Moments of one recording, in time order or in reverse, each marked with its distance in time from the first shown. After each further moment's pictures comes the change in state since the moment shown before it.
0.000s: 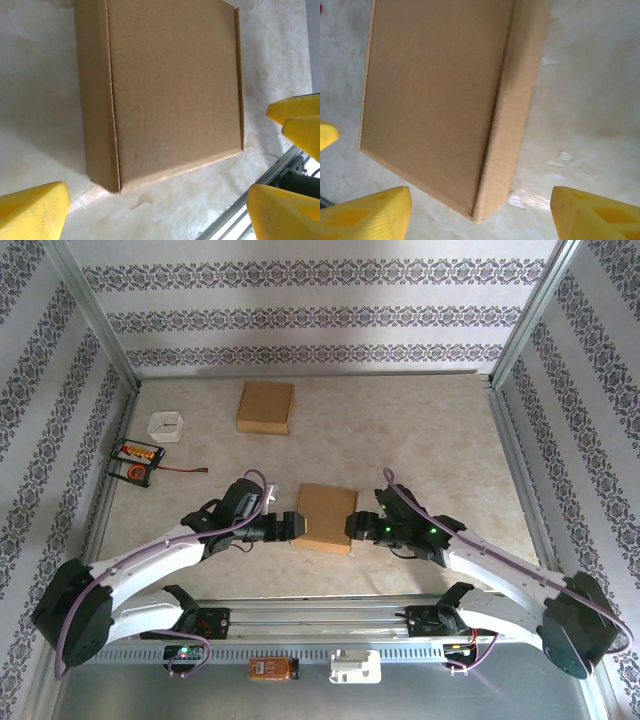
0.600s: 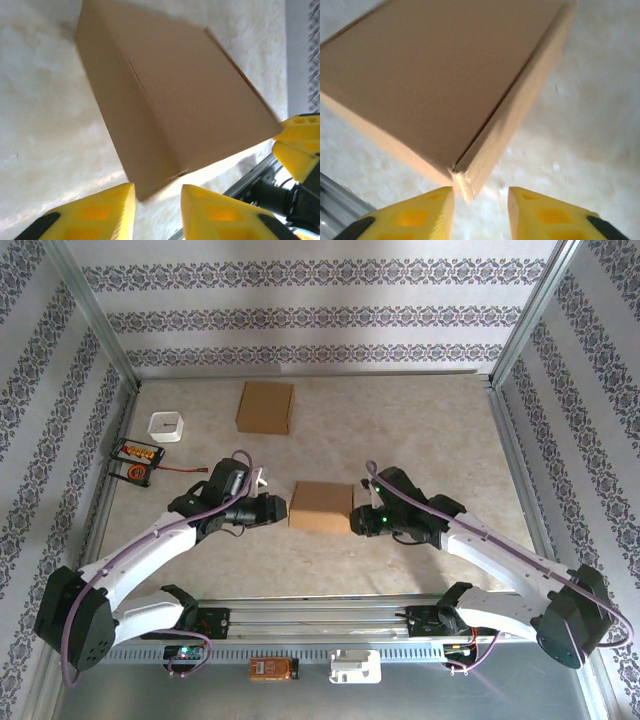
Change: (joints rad) left arm 0.132 -0.042 0.129 -0.199 0.111 0.016; right arm 0.004 0.027 0.216 -0.292 0.032 -0.300
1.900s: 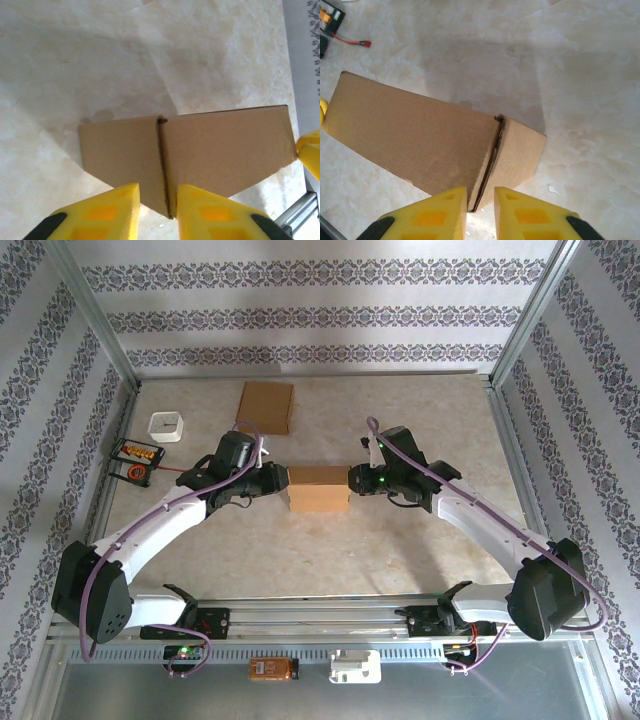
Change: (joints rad) left arm 0.049 0.175 0.226 0.006 -0.158 0.042; right arm -0.180 0.212 0.241 0.108 -0.079 -0.135
